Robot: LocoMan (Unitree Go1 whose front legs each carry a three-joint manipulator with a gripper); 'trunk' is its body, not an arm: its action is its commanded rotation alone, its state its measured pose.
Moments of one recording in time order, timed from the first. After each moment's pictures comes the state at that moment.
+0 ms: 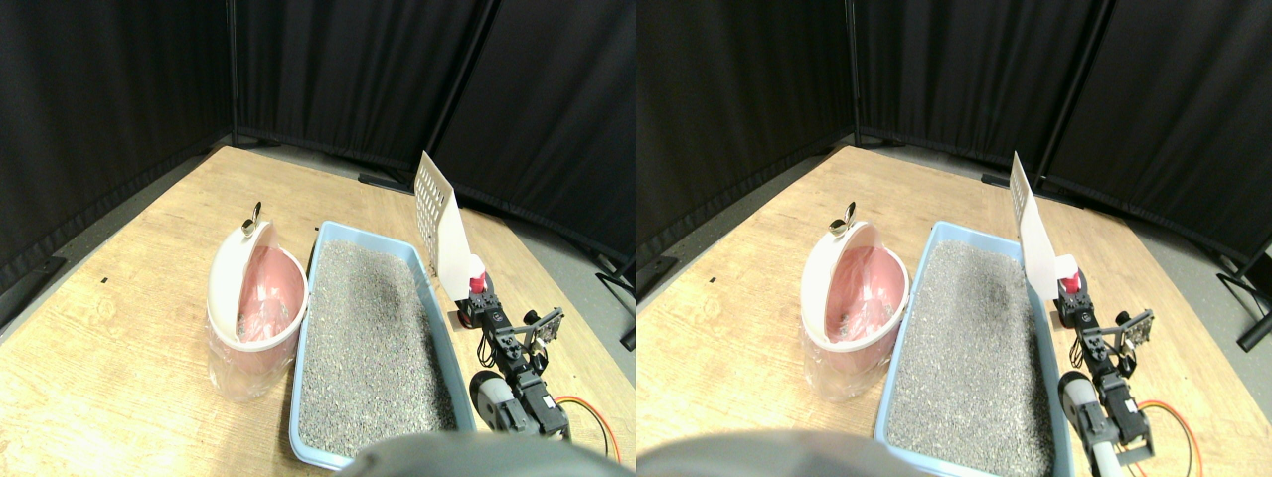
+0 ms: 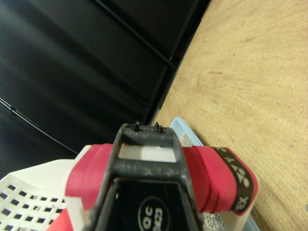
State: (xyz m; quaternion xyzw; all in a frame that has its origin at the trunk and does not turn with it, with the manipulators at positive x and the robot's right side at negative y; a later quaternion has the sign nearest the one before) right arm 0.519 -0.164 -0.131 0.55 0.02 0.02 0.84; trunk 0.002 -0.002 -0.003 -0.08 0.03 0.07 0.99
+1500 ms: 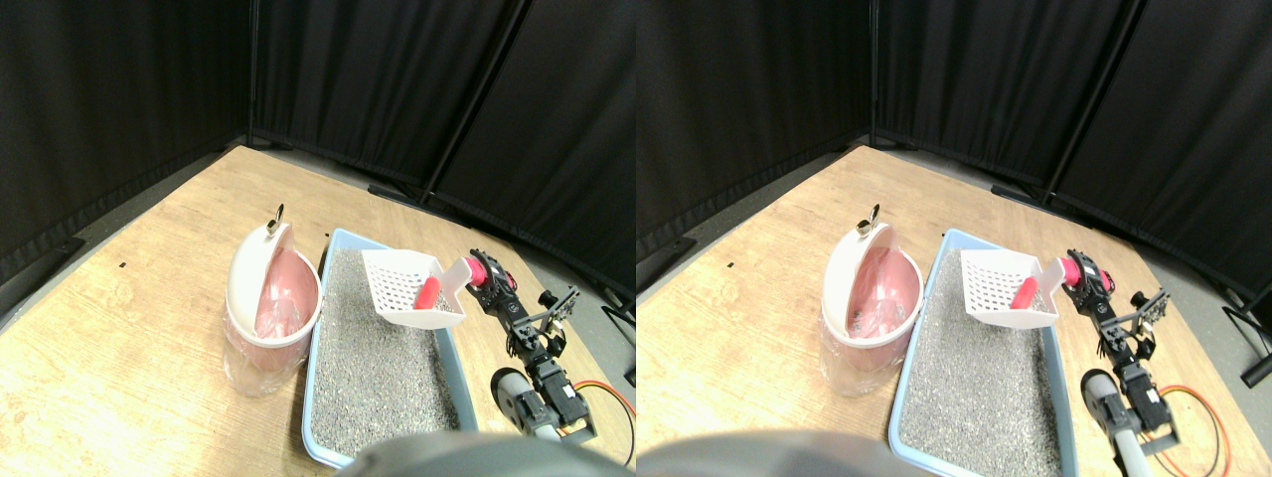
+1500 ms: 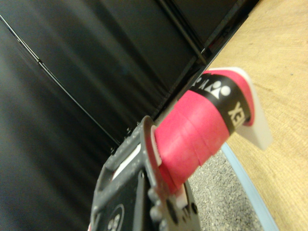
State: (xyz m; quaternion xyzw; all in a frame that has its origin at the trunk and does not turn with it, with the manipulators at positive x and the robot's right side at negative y) right arm 0.532 -0.140 -0.100 0.08 -0.01 0.13 0.99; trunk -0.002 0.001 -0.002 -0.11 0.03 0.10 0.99
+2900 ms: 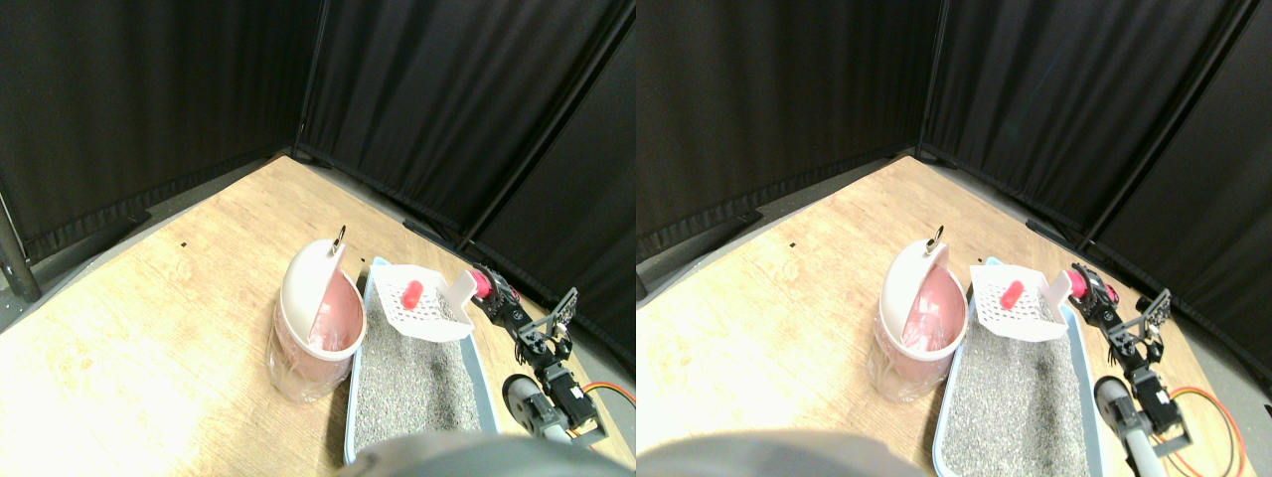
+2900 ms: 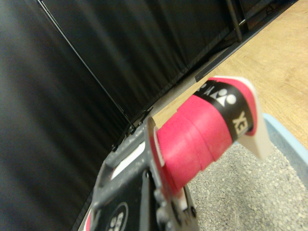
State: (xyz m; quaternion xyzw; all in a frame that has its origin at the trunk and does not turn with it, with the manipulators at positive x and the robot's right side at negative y) right arm 0.559 -0.073 -0.093 0.05 0.05 0.21 0.98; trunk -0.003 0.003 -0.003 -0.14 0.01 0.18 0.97
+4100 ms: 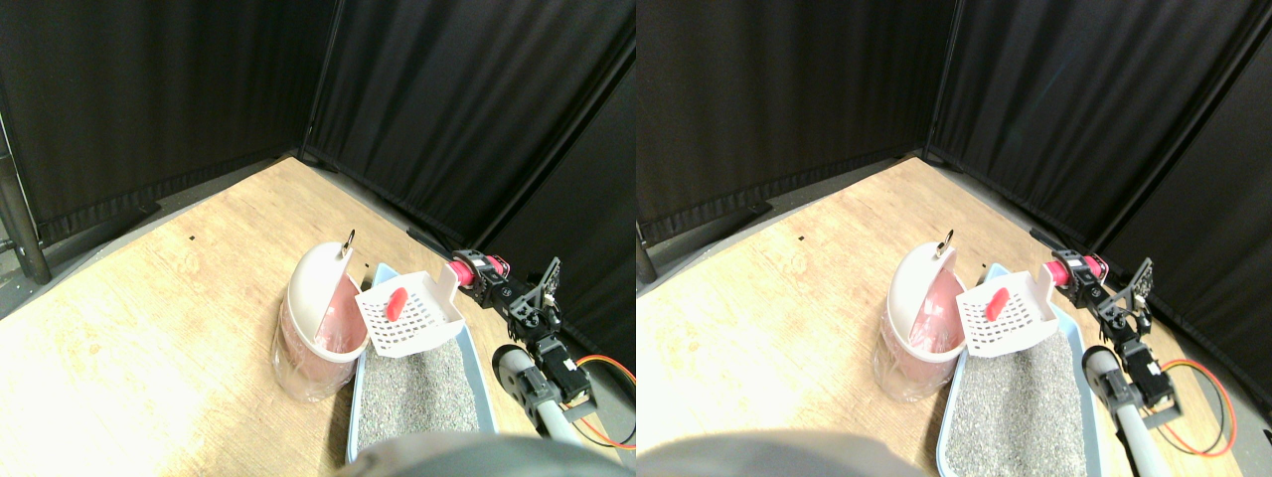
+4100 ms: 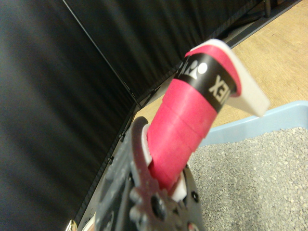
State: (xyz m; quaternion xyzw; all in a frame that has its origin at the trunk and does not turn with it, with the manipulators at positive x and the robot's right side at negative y) right arm 0.556 -0.028 -0.078 -0.13 0.06 0.28 0.95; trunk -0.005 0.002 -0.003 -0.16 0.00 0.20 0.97
